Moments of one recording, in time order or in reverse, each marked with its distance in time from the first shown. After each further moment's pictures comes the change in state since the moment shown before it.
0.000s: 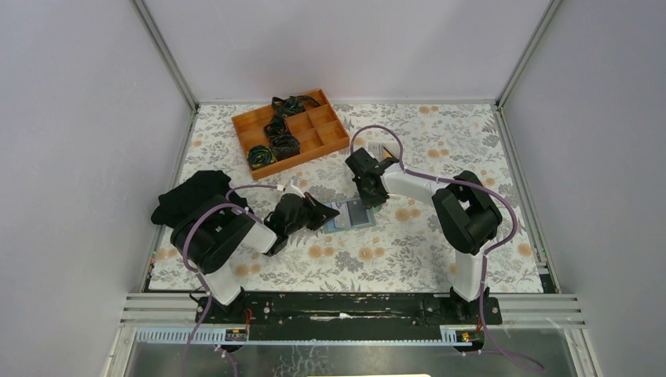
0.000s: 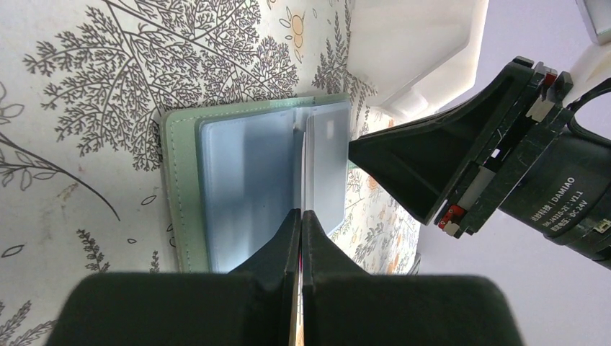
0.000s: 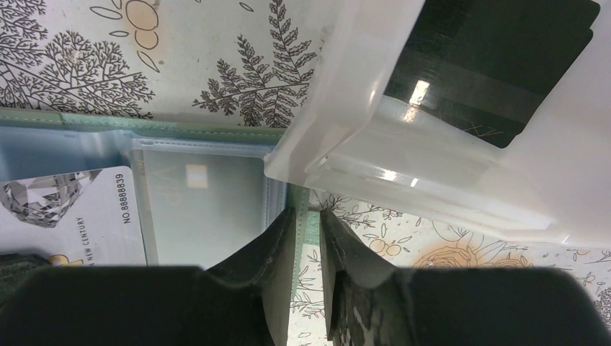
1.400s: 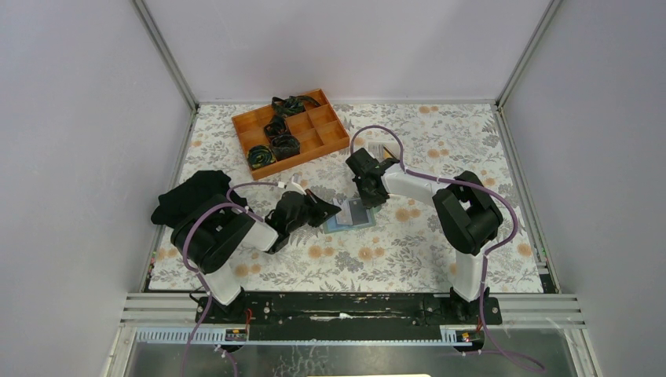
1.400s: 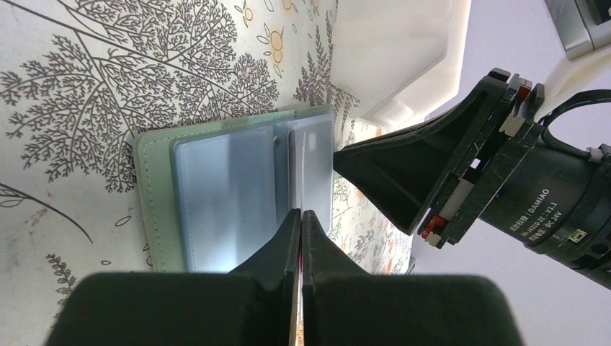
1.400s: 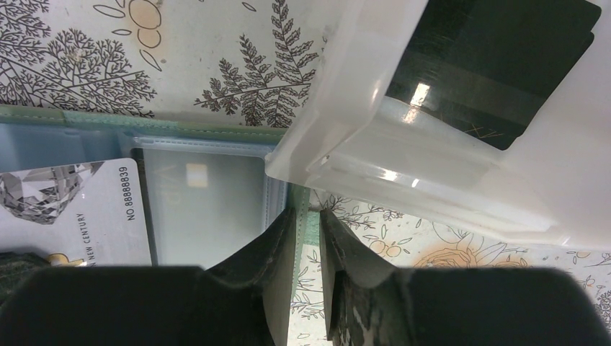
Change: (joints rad) left arm 0.000 0.005 0.029 0.001 -0.006 0.000; right arm -0.001 -0.005 -0.010 0.012 -0.006 -0.010
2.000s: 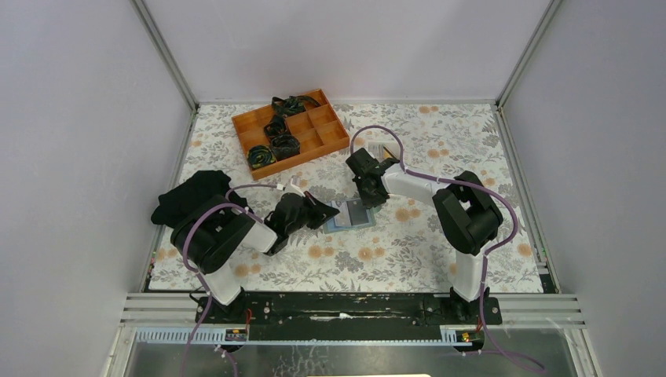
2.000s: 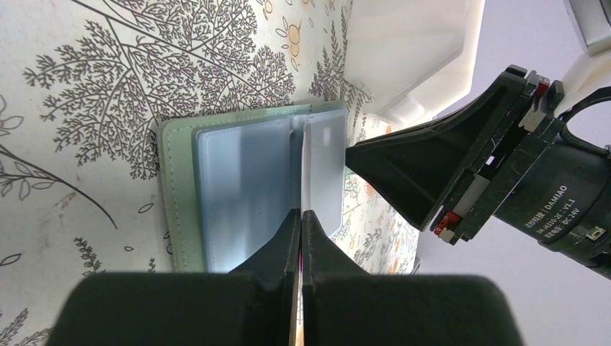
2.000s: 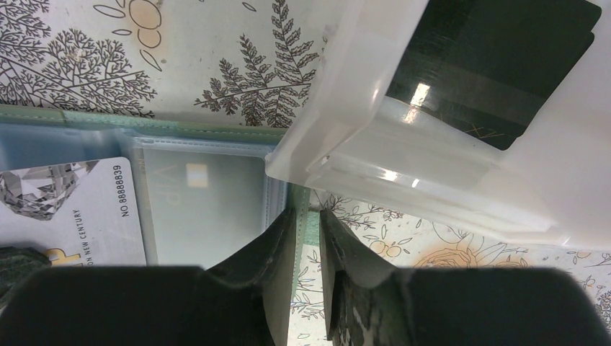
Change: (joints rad) left arm 0.000 -0.002 -0.021 0.000 -0.008 0.000; right arm 0.000 0.000 0.000 0.001 0.000 0.000
